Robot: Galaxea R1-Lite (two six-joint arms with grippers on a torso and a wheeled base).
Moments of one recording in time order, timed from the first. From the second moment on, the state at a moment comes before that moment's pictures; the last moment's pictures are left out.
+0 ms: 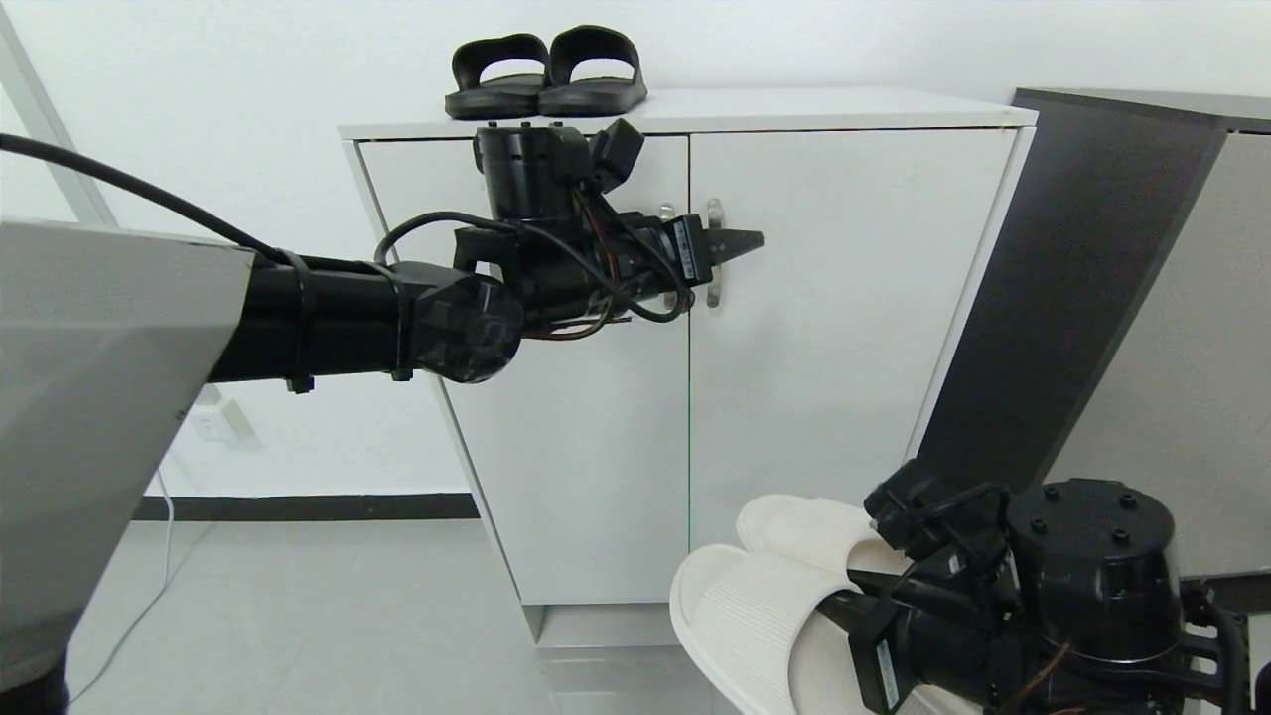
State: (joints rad) left arm -0.54 2.07 -1.70 -0.39 -0.39 -0.34; right arm 0.83 1.63 -0.48 -0.76 -0.09 0.08
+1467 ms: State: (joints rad) left arm -0.56 1.81 -1.37 -0.49 -0.37 -0.34; right arm 0.98 1.53 -0.39 -0.76 -0.02 0.03
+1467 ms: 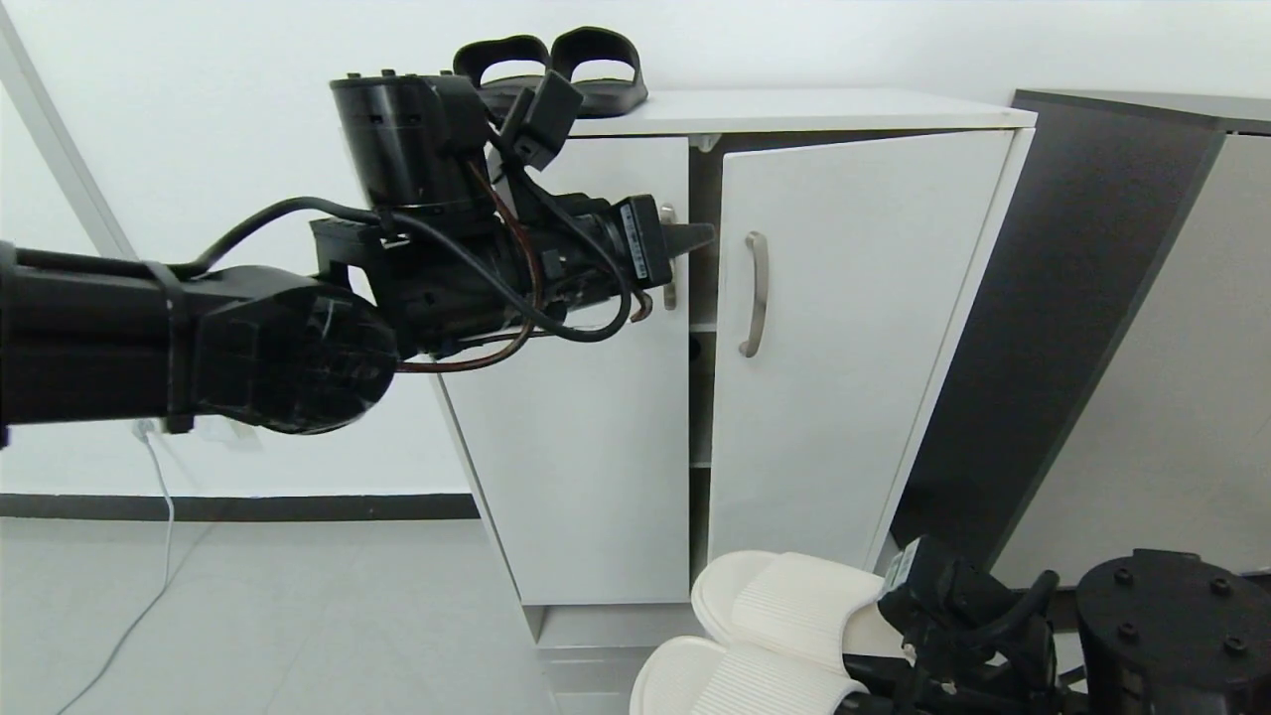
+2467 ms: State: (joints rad) left arm -0.73 1.83 -1.39 -0.49 -0.31 -0.38; right arm 1.00 1.53 -0.35 -0.76 0.00 0.02
